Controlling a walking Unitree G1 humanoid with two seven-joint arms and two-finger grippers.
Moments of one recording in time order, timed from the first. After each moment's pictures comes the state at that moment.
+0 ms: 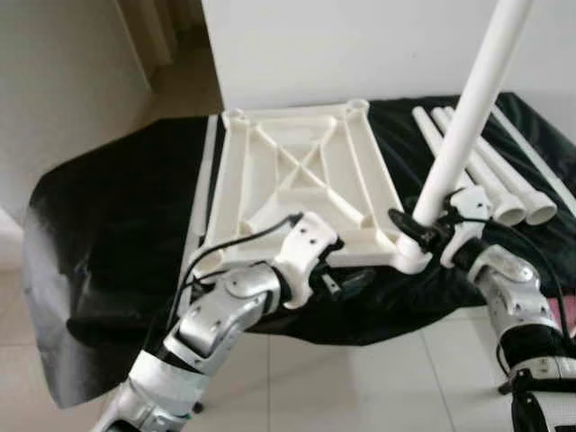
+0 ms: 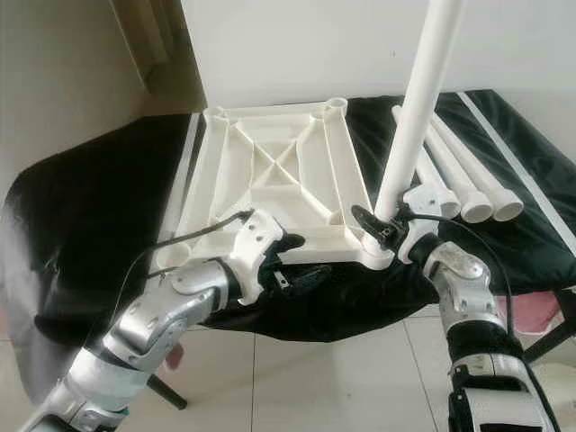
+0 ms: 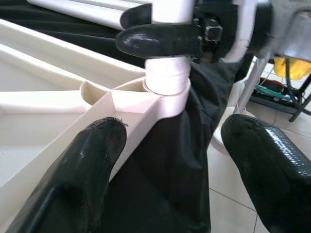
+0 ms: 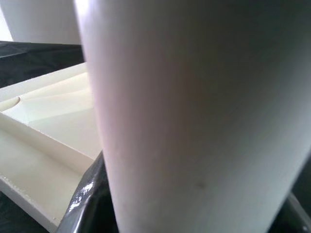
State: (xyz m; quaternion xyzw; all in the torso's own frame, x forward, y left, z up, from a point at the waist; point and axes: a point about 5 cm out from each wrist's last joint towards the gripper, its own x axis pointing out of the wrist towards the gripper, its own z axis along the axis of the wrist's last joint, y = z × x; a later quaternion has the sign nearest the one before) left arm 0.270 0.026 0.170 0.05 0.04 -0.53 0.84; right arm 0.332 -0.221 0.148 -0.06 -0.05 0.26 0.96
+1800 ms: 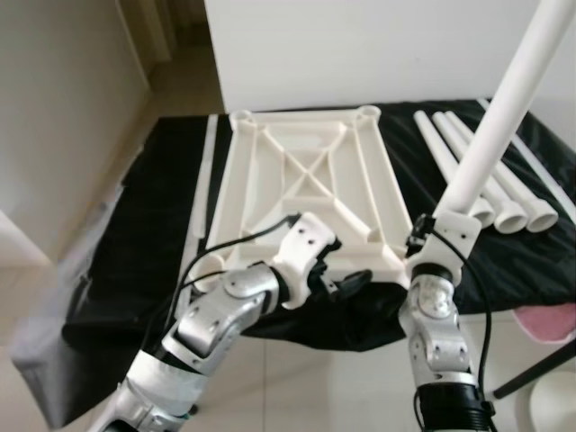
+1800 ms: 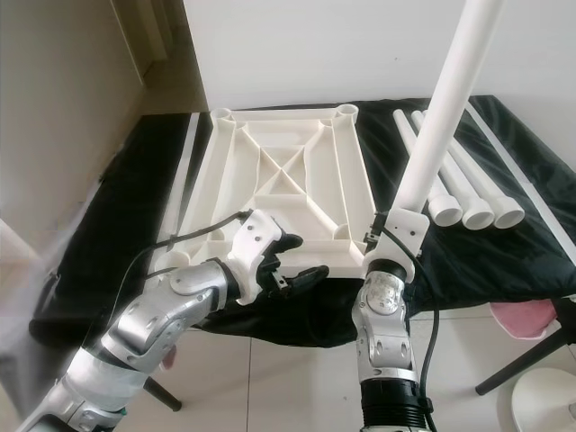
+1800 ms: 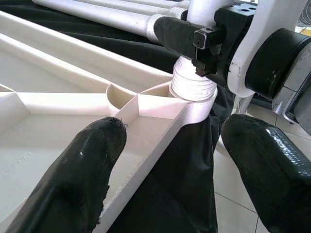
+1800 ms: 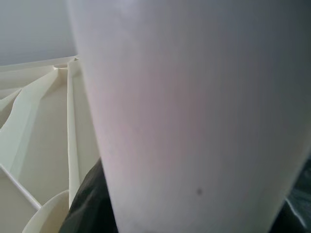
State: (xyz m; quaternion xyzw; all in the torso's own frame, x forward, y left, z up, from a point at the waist) left arm 0.270 0.028 0.169 0.06 0.04 -0.53 0.84; right arm 0.294 -0.168 0.140 0.03 -0.04 -0.23 0.97
